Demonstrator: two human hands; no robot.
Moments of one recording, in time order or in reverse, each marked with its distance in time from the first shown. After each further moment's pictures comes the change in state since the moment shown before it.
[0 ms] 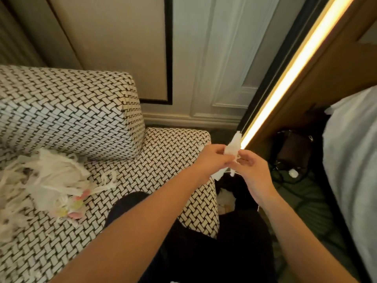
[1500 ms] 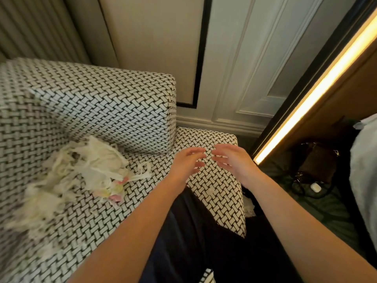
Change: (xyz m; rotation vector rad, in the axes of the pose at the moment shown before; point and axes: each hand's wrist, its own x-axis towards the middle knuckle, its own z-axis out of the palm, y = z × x) left_hand -0.074 -0.037 -0.099 -0.223 0.371 -0.051; right_hand 0.001 -0.038 0.100 0.078 -0.265 0.300
